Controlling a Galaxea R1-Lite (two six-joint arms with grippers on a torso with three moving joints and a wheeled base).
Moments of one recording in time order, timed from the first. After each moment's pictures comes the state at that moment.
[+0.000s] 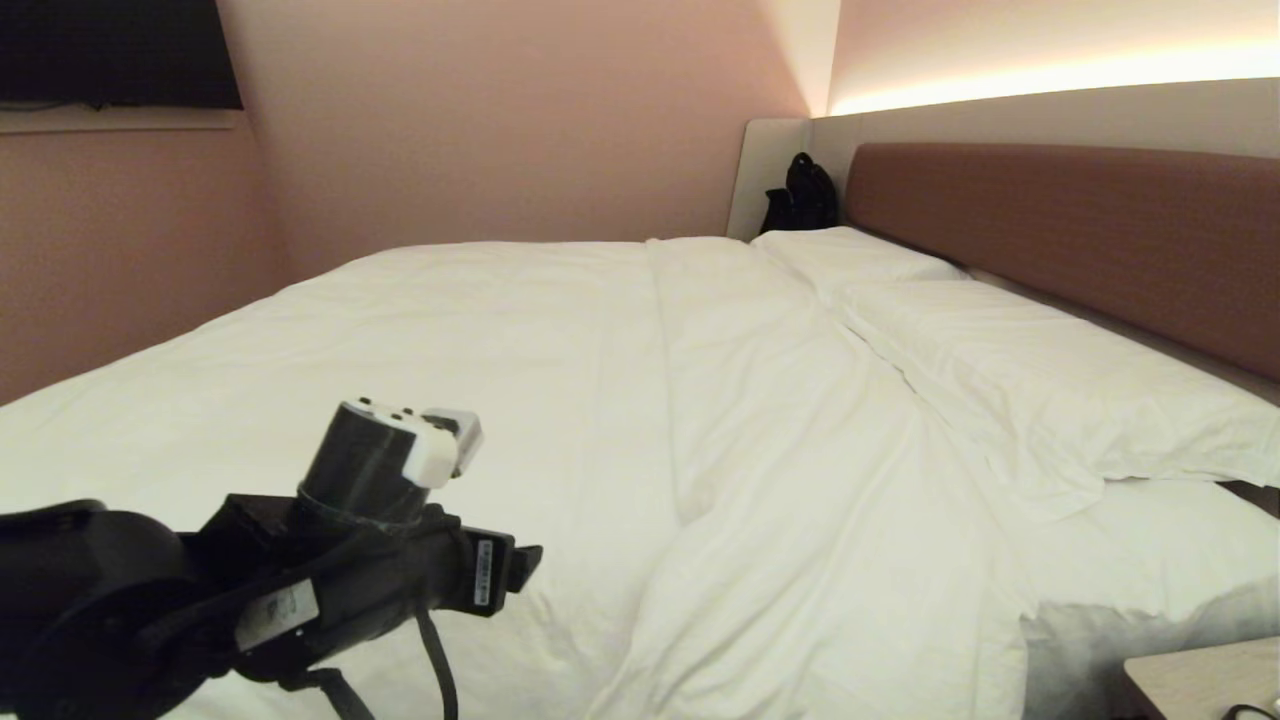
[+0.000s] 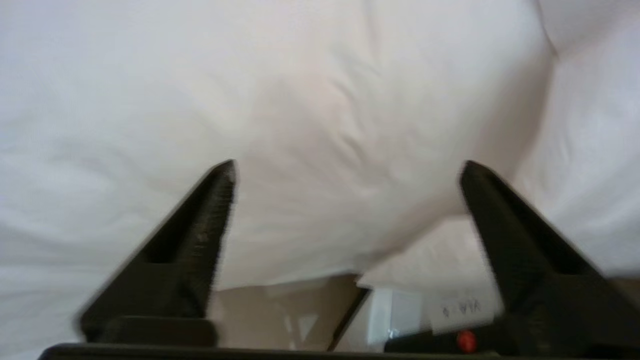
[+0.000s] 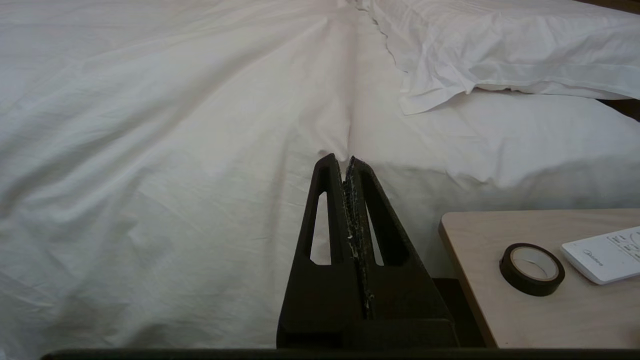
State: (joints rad) left arm -0.59 1.61 -0.72 -0.20 0.26 -0.25; right arm 0.01 0.00 0.00 0.00 0.02 -0.02
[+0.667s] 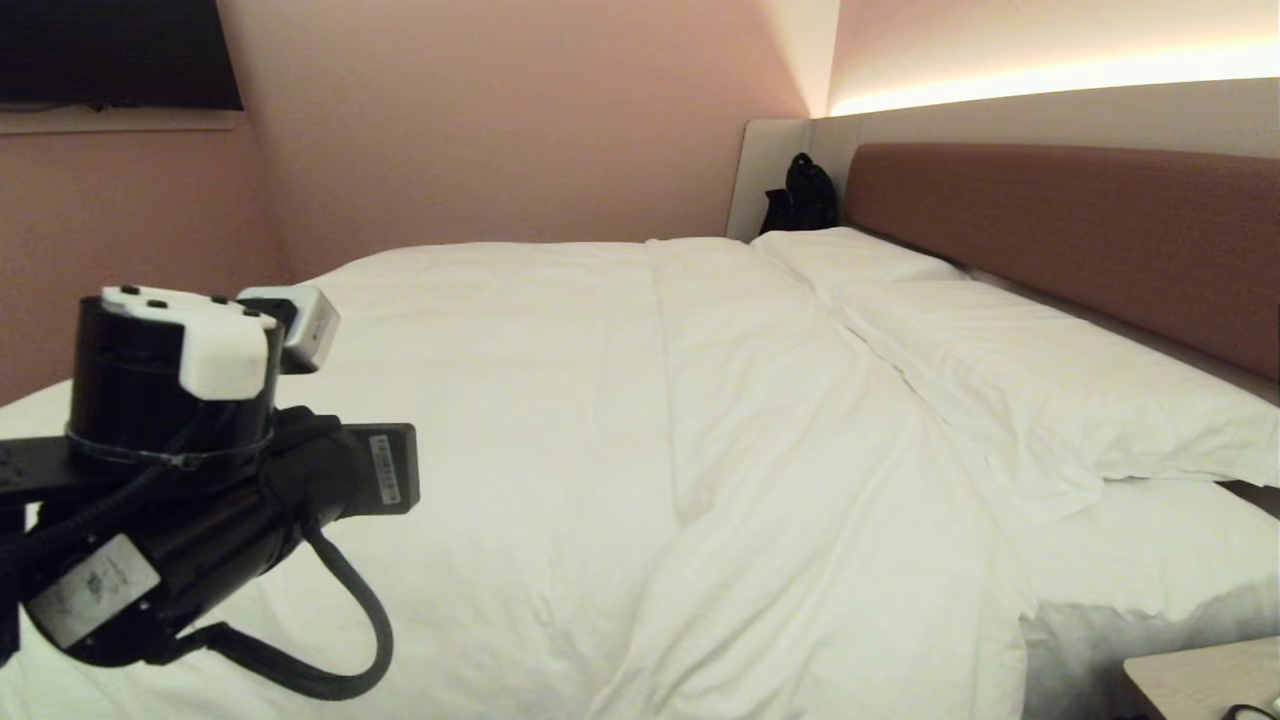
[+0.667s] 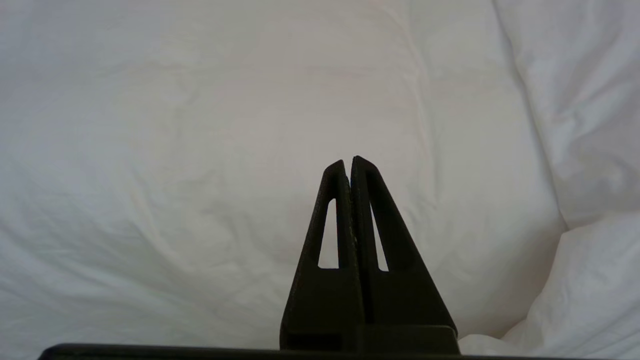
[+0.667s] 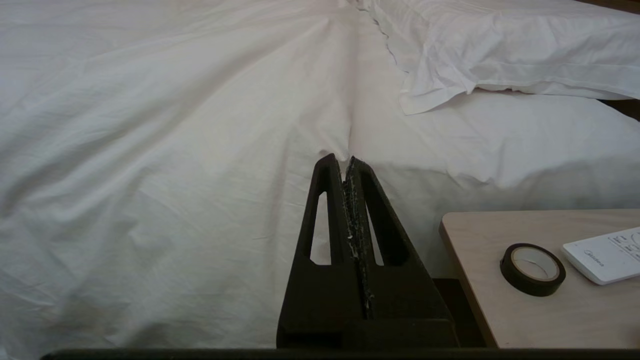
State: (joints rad) left arm -0.57 1.39 -0.78 -0.20 0.52 -0.26; right arm 0.01 0.00 0.00 0.00 0.01 -0.02
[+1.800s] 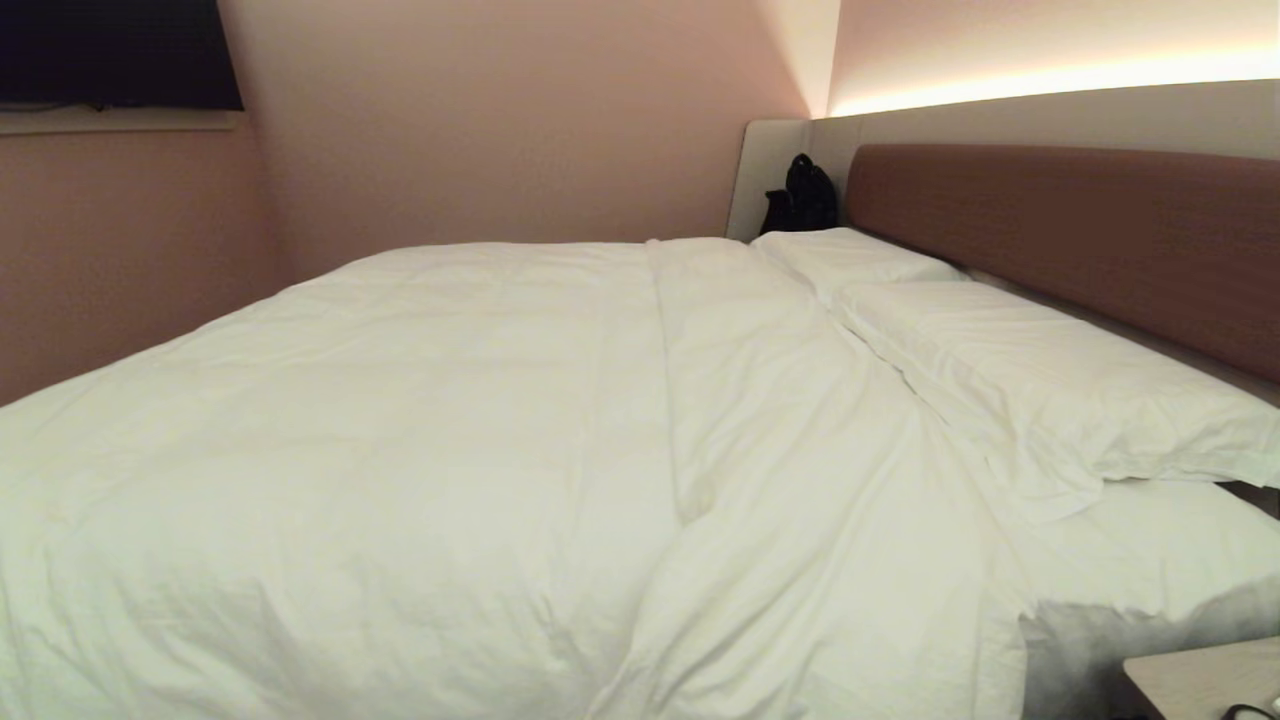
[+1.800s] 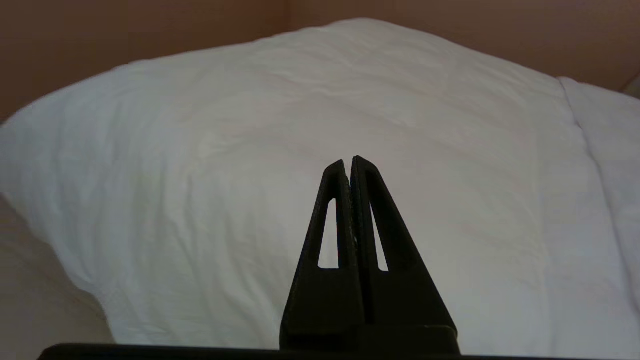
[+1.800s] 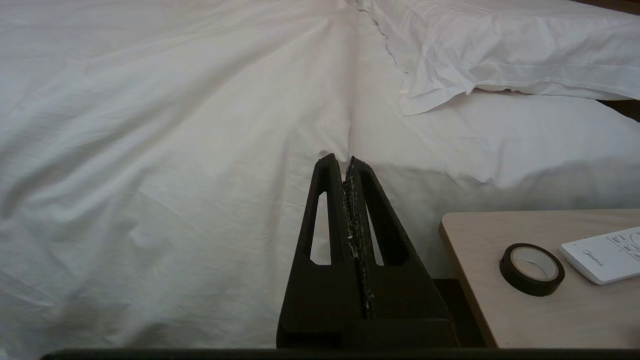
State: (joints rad) left arm -0.32 0.83 -0.70 -0.12 0.79 -0.19; right arm 0.01 0.00 0.00 0.00 0.01 -0.02
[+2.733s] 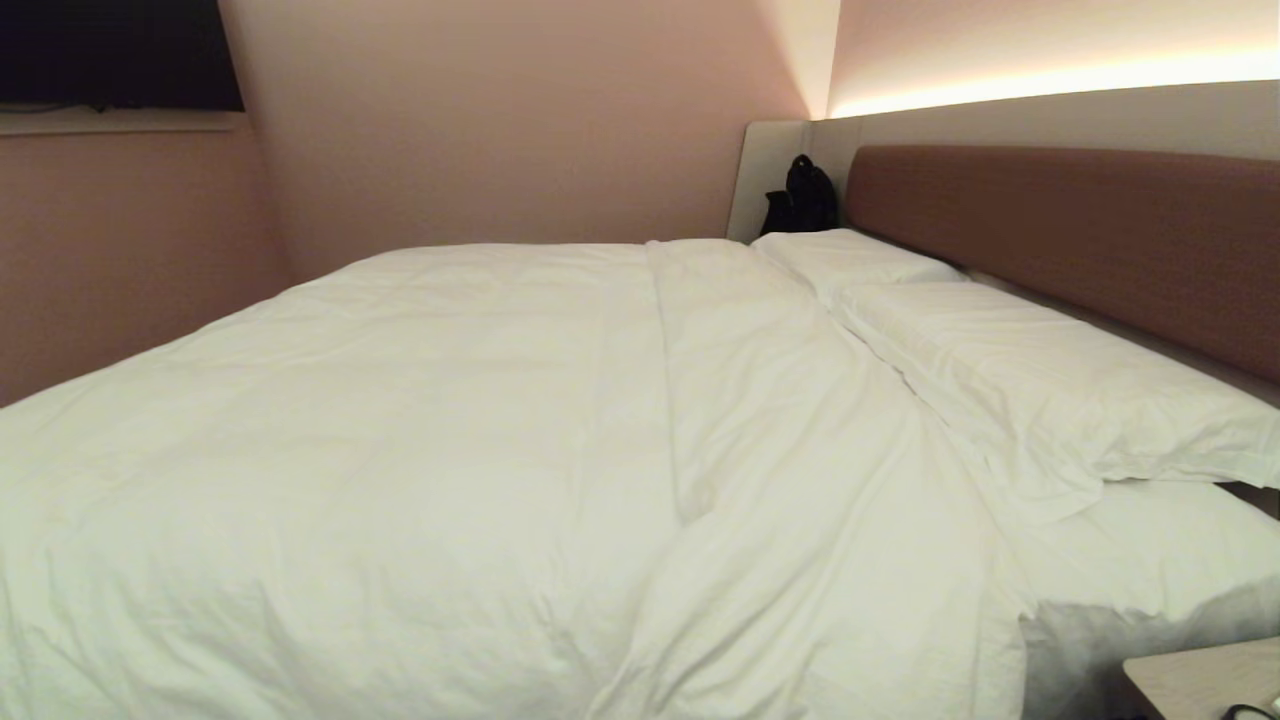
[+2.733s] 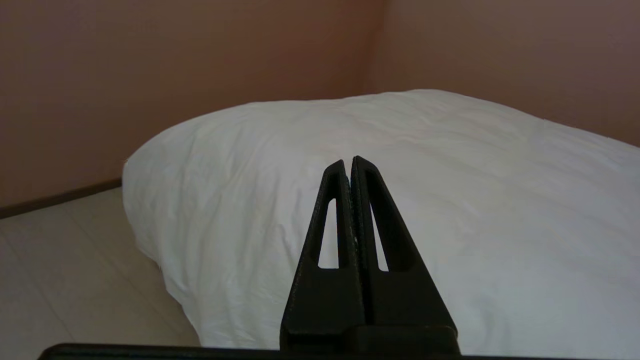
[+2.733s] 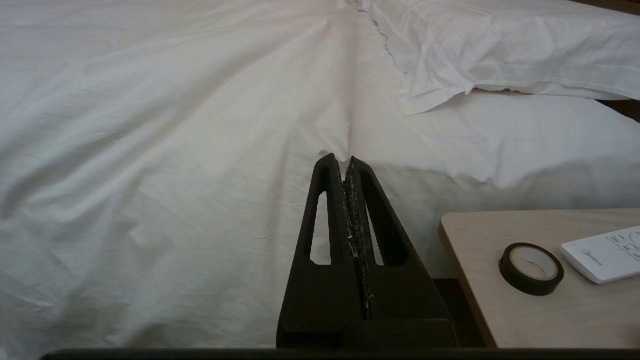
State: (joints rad) left arm 0.00 0.26 -0.35 -0.12 0.64 -0.02; right arm 0.01 0.00 0.00 0.00 0.01 -0.02
